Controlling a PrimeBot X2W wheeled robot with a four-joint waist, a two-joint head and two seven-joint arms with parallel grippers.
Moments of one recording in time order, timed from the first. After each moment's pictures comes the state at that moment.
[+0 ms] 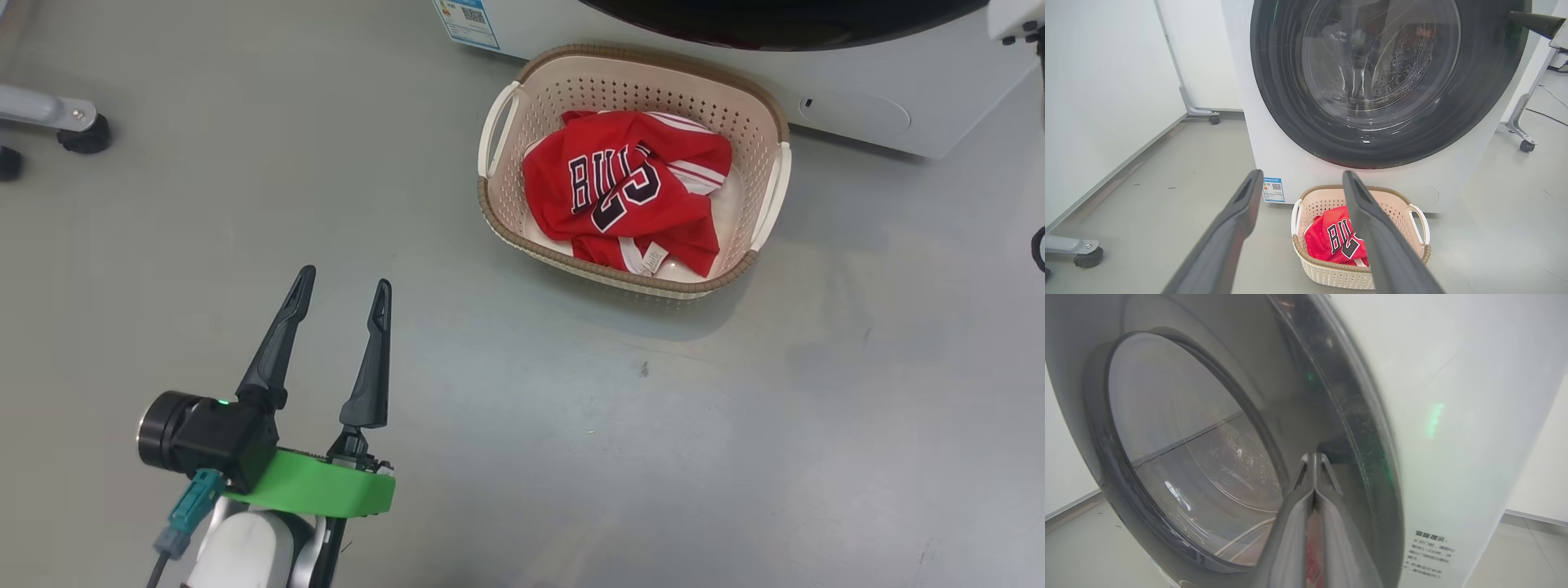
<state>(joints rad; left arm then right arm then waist) -0.15 0.04 -0.27 -0.03 -0.30 -0.01 -0.25 -1.04 -0.28 0.07 0.69 0.18 0.05 -0.18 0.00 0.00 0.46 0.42</state>
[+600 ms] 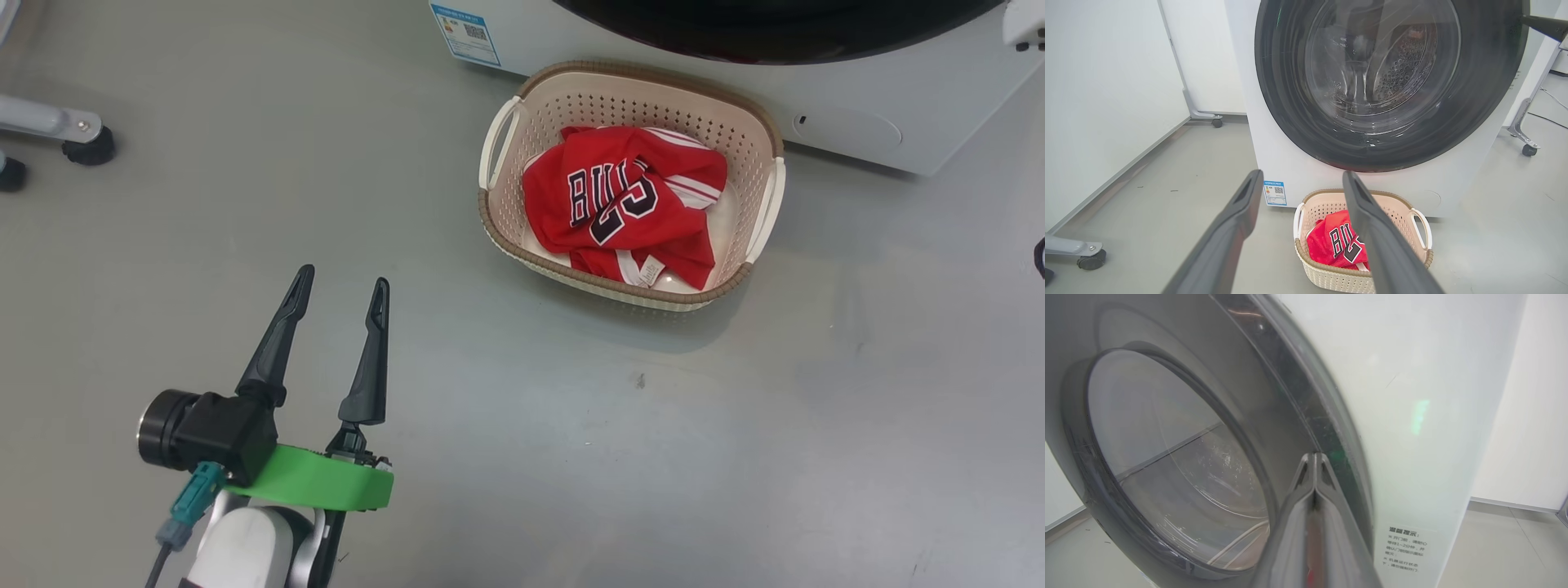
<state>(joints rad) -0.16 0.04 -0.27 -0.01 -0.30 -0.01 -0.25 -1.06 -0.29 0.04 0.78 0.20 0.04 -0.23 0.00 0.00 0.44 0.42</state>
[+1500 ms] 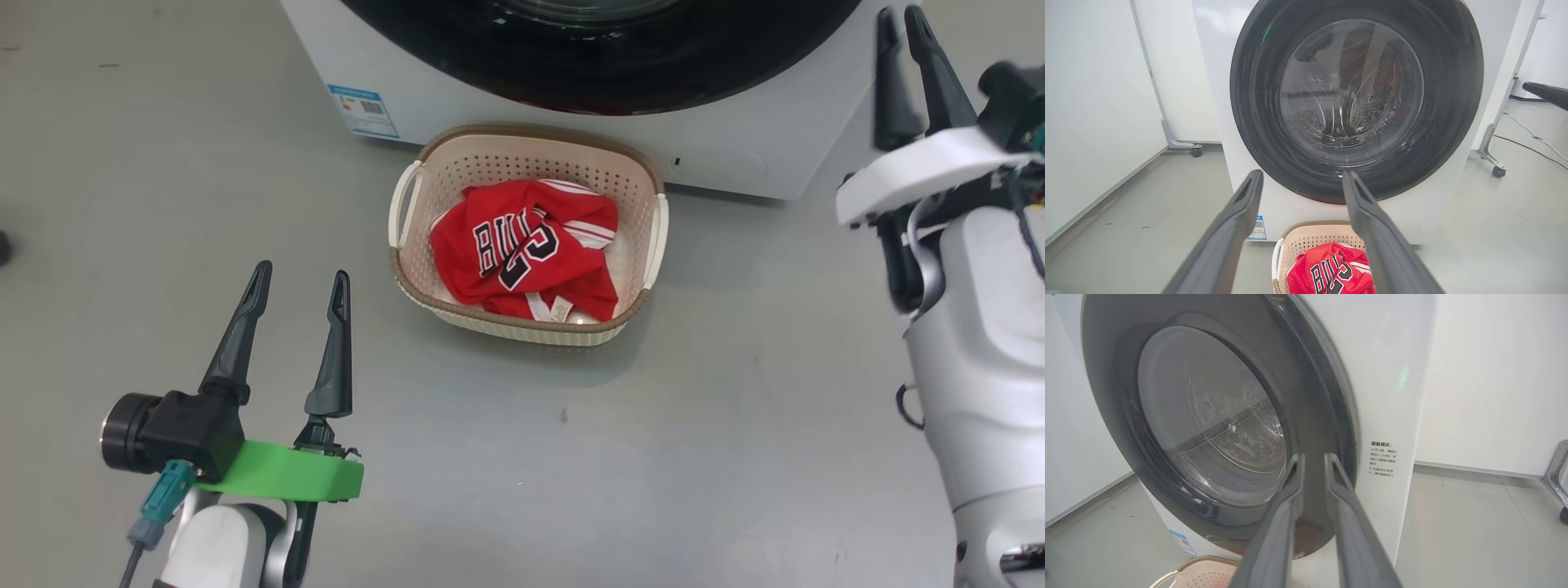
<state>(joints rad) -0.16 0.04 -0.20 0.00 -0.27 -0.01 -0.25 -0.75 -0.14 0.08 0.62 0.25 0.11 -0.25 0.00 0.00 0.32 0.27</state>
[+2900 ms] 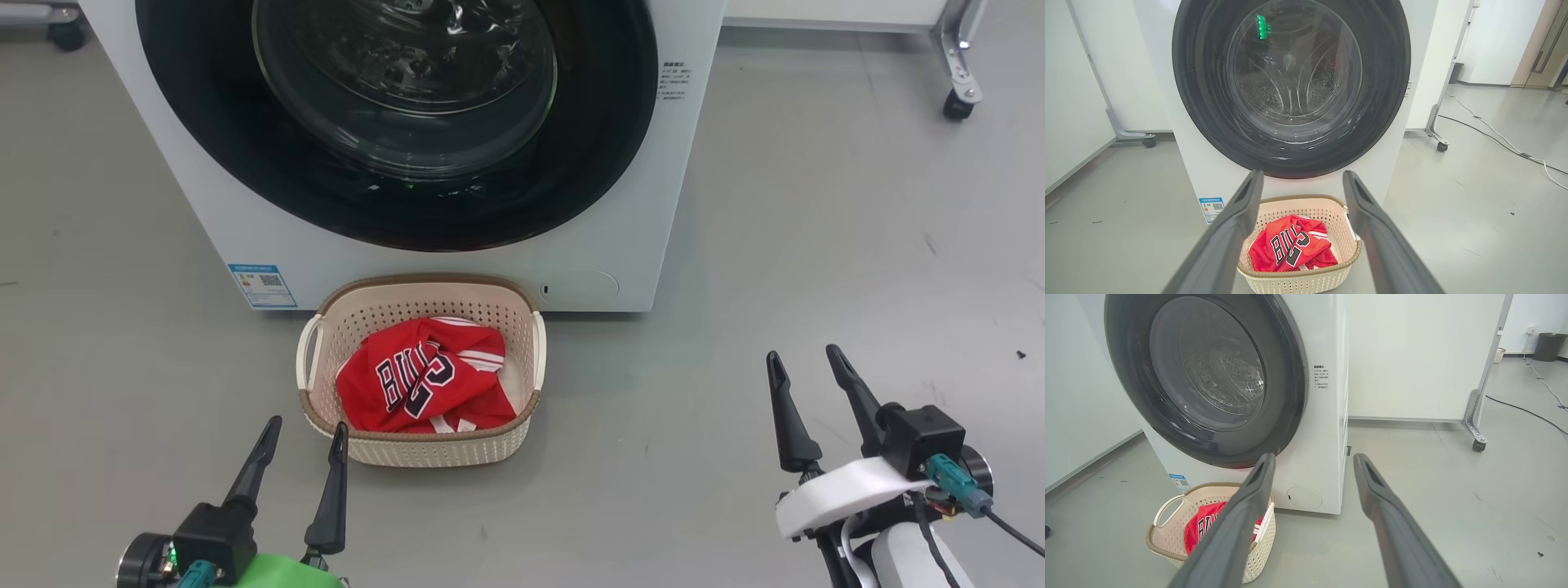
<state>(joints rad) 0.04 0.07 -0.20 0.12 -0.27 -0.02 -0.25 -0.08 -0.05 0.10 0.28 0.24 0.08 -0.25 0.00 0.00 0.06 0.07</state>
